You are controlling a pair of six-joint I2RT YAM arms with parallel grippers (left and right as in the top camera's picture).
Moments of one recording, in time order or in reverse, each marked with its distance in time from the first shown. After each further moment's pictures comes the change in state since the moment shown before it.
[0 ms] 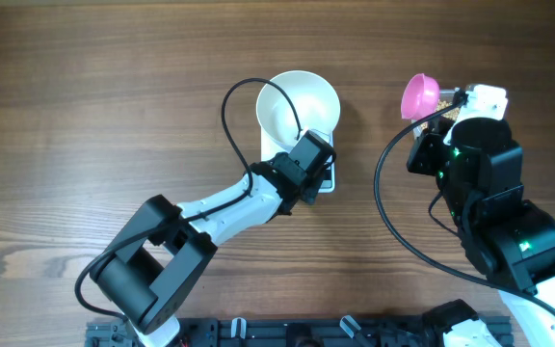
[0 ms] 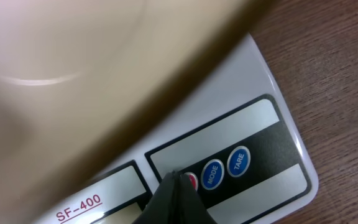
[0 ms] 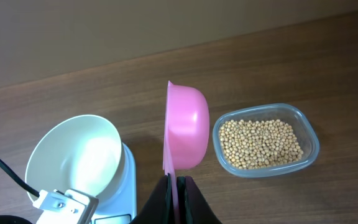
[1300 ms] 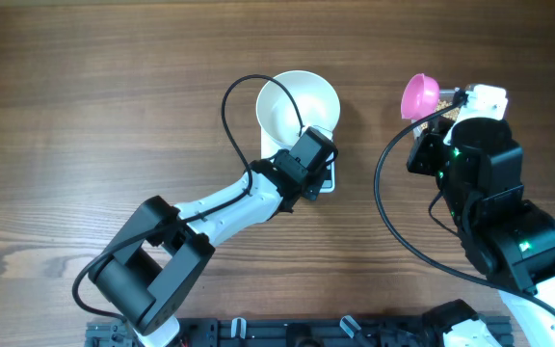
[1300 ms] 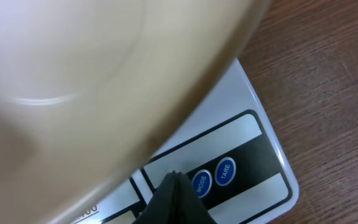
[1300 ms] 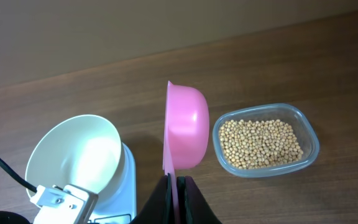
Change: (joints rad) left arm 0.000 -0.008 0.020 -0.003 0.016 -0.001; right arm 0.000 0.000 0.000 0.000 0.000 0.000
